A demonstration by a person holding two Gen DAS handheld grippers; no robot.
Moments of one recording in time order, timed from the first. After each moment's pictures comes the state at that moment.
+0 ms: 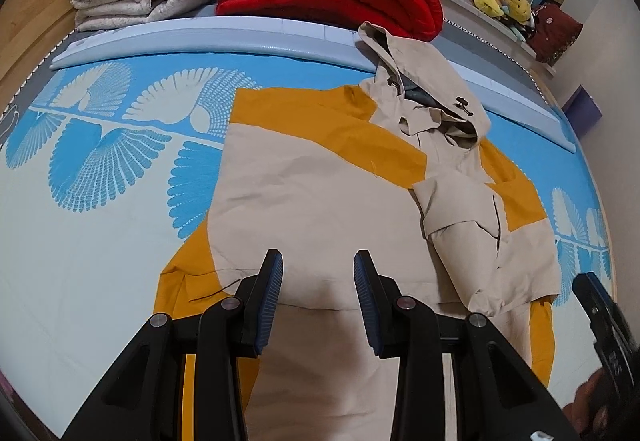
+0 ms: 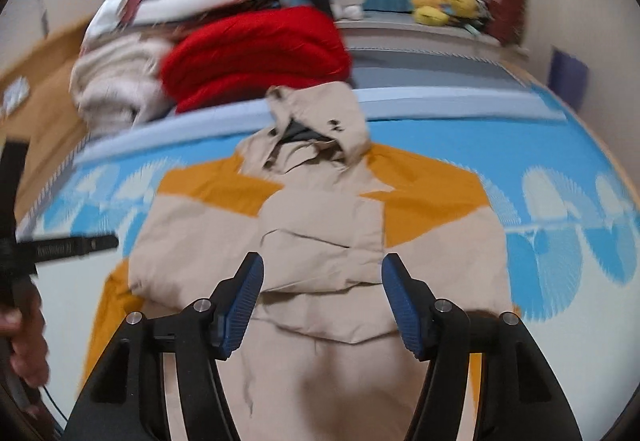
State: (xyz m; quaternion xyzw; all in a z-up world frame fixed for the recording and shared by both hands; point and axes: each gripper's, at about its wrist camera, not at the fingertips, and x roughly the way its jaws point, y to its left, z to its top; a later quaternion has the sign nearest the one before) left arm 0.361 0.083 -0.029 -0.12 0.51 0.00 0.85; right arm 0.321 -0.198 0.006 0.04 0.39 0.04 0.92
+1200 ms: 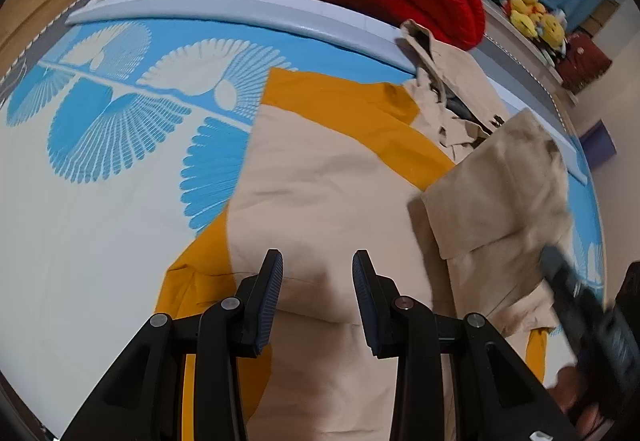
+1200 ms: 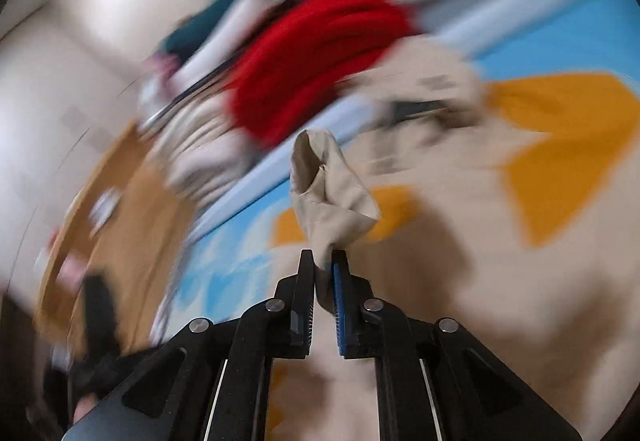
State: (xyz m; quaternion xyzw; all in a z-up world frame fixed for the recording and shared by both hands) left arm 0.377 0.128 -0.052 -0.18 0.53 0.04 0.83; right arm 0.399 -0.159 -0.044 0.29 0.39 0.26 0.84
